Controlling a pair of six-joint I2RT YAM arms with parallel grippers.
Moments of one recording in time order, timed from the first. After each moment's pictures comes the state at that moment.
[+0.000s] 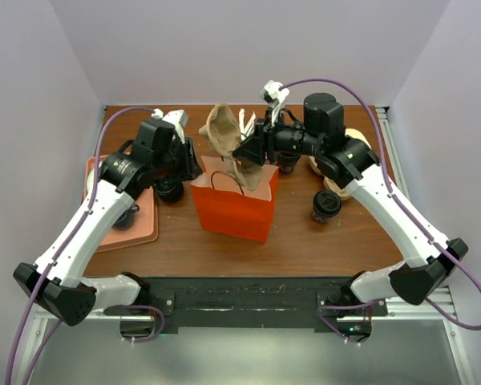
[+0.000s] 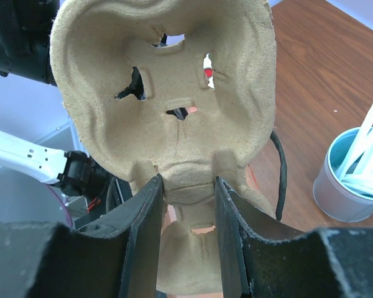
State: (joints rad) left arm -0.48 1.25 1.43 -0.90 0.00 -0.47; right arm 0.63 1.41 1.62 -0.46 -0.54 0.16
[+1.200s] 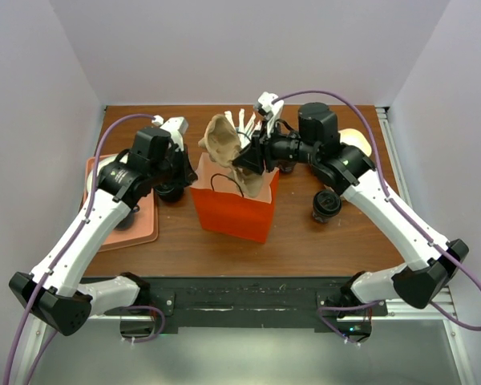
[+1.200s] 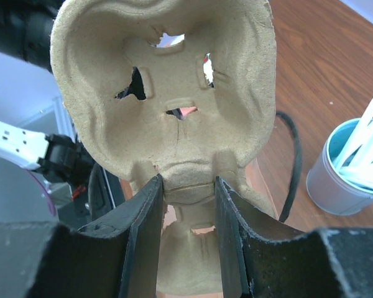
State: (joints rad) left arm -0.47 1.18 1.32 -0.83 0.05 -0.42; right arm 0.66 1.37 1.53 -0.44 -0.51 0.10
